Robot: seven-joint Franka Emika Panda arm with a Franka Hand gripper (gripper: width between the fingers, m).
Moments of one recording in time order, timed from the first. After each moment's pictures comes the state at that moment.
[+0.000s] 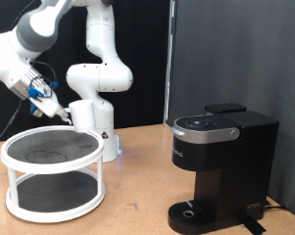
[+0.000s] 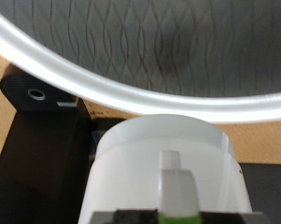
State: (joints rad) arm -0.33 -0.36 -0.56 -2.50 0.40 1.66 1.46
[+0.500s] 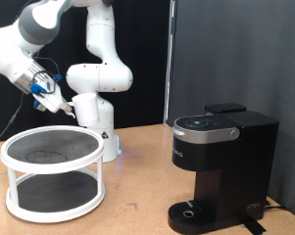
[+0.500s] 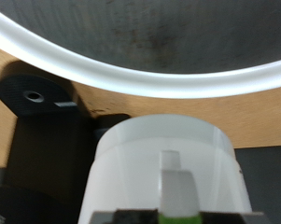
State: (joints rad) arm -0.33 -0.37 -0.52 -2.53 0.43 1.69 1.61
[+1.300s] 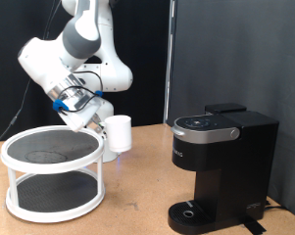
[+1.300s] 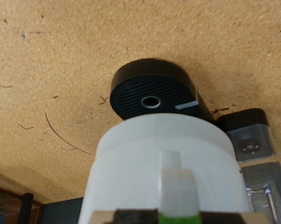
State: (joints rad) arm -0.23 -0.33 -0.29 -2.64 0.79 2.16 1.85
